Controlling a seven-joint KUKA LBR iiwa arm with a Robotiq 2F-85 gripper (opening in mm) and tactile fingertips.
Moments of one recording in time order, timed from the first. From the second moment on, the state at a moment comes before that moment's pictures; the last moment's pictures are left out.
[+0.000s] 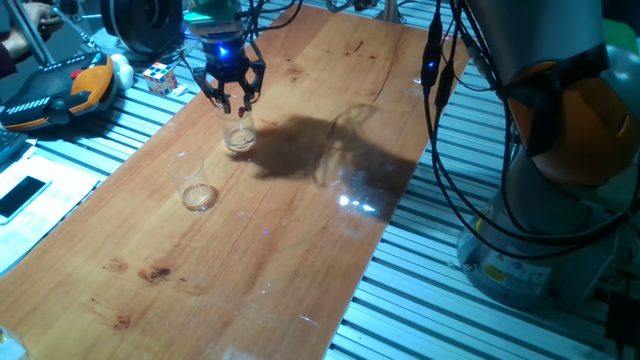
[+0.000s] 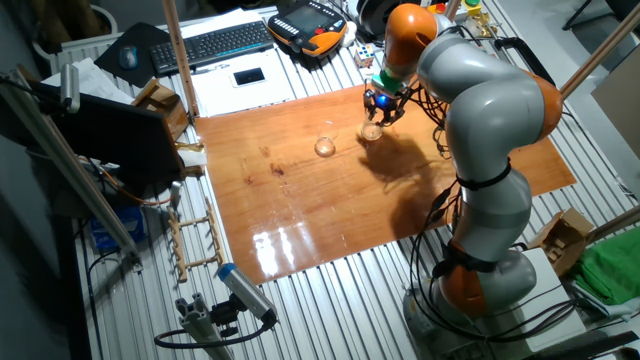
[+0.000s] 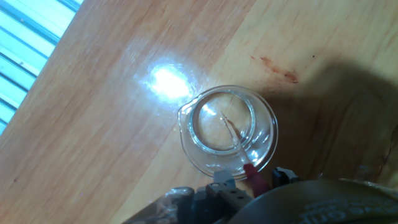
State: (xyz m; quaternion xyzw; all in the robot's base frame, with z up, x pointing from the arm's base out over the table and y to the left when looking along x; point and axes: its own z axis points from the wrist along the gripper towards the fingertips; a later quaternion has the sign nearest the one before) arm 0.602 -0.025 0.141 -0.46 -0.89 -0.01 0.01
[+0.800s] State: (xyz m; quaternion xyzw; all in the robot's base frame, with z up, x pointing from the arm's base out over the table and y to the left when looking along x) arm 0.600 -0.032 0.130 -0.44 -0.90 -0.01 0.00
